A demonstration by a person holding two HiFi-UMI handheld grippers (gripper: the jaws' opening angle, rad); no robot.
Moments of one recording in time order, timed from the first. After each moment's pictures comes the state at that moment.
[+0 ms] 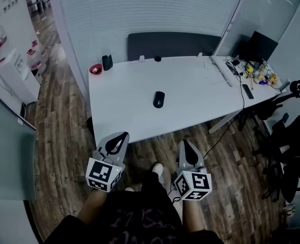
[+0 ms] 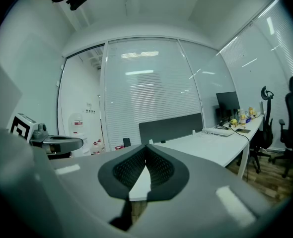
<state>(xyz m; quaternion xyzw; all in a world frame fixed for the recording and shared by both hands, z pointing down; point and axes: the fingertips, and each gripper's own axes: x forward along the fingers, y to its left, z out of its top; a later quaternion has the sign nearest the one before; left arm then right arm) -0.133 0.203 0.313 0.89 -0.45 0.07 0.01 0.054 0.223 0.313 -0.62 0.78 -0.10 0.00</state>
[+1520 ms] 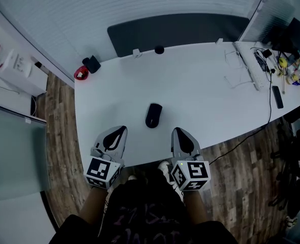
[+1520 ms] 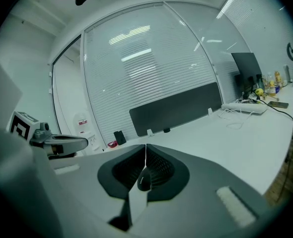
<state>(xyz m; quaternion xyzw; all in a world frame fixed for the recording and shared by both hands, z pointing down) -0.044 -0.061 0.367 0.86 -0.48 0.17 0.07 0.115 -0.069 0.388 -0.53 0.82 -0.22 -0.02</state>
